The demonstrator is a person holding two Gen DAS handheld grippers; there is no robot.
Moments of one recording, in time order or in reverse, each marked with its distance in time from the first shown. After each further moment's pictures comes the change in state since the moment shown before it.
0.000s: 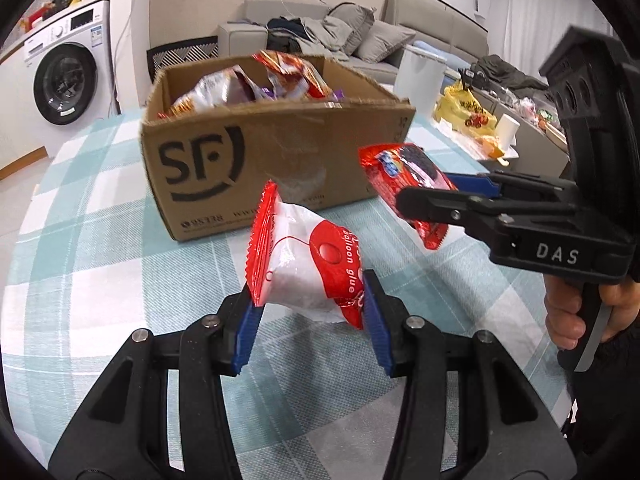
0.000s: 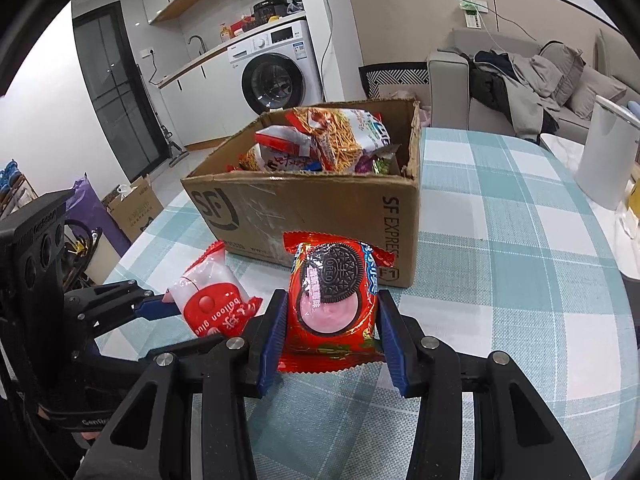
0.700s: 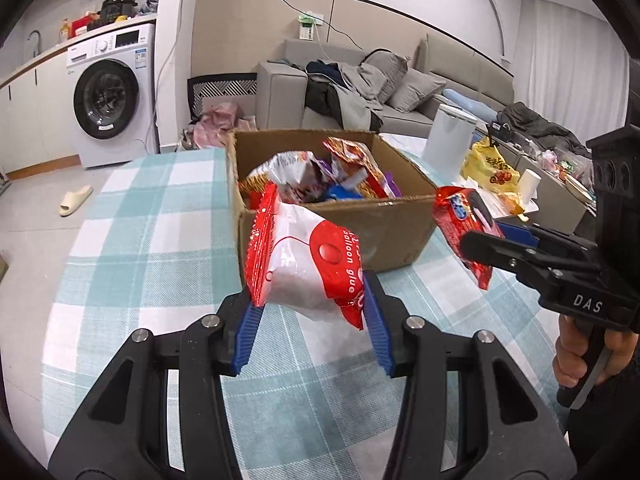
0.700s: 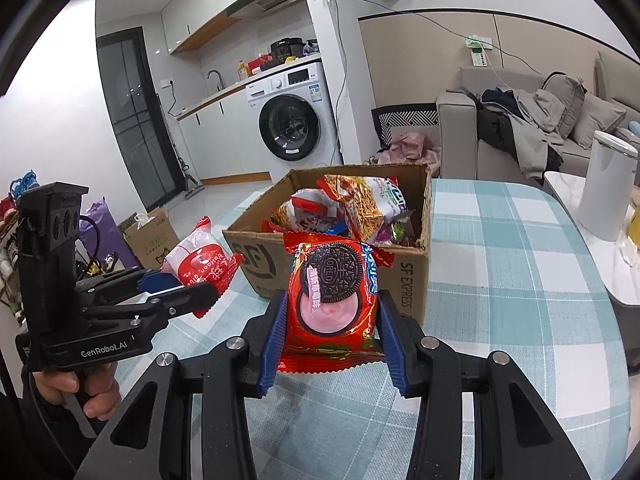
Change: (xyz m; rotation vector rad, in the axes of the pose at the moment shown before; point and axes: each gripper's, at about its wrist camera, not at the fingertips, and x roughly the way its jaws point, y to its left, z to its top) left arm -0.062 0.037 0.033 -0.075 -0.154 0.097; right arm -0.042 0.016 0.014 -0.012 -0.153 0.040
